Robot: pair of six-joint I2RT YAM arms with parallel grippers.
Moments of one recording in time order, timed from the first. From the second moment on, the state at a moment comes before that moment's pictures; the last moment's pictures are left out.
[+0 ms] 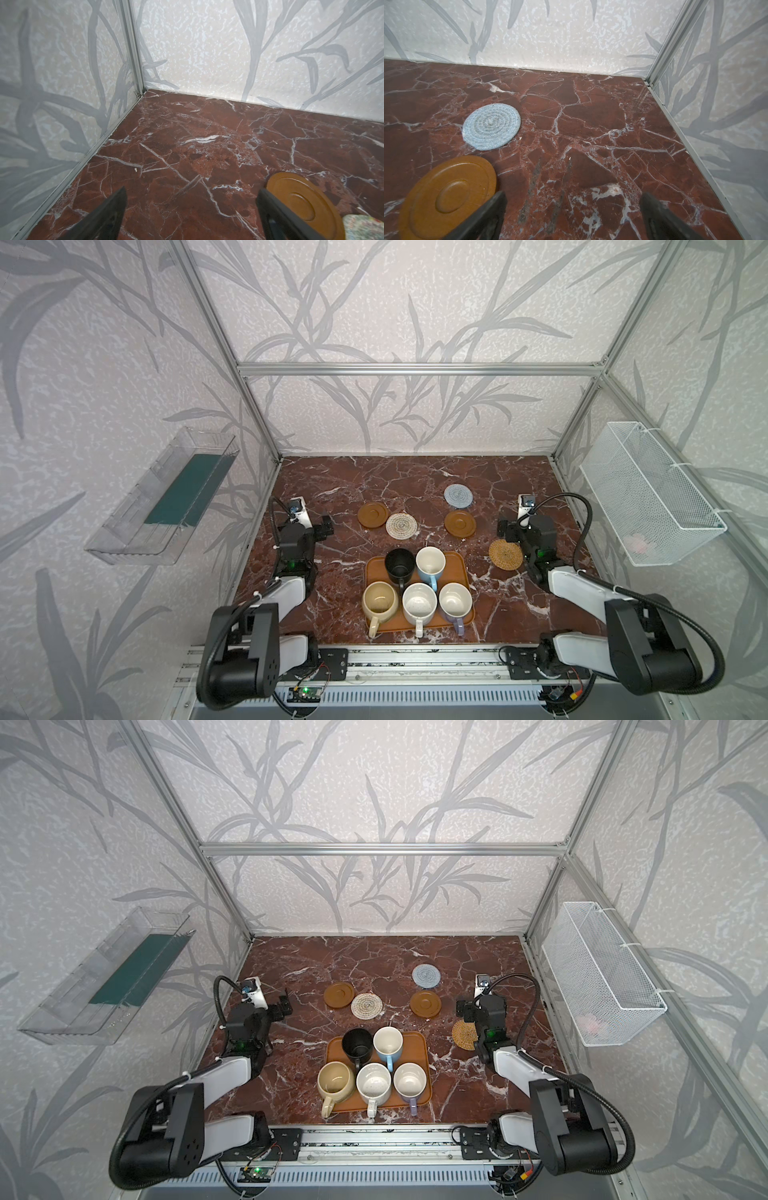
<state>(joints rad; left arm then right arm) 0.07 1.20 0.34 0.67 -0.10 -0.09 0.13 1.25 0.44 0.44 0.20 0.01</state>
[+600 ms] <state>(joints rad) -0.01 1.11 0.68 0.09 0.09 -0.57 0.21 1.19 0.76 -0.13 -0.14 0.35</state>
